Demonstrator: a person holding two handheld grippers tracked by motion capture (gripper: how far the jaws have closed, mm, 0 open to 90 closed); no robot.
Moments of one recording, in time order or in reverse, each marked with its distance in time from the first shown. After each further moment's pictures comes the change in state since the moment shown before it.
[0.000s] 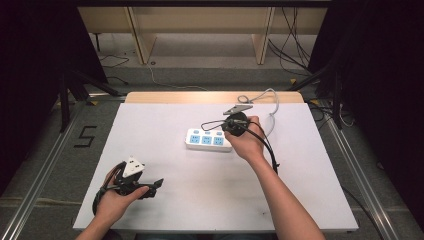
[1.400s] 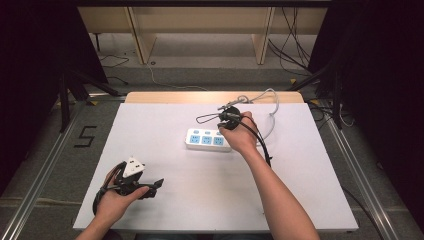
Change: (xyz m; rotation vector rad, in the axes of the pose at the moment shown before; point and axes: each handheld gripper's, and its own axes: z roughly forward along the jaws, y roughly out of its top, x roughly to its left) left arm 0.000 0.000 0.000 0.001 -0.002 0.002; right arm -0.004 0.013 0.030 0.109 0.025 0.053
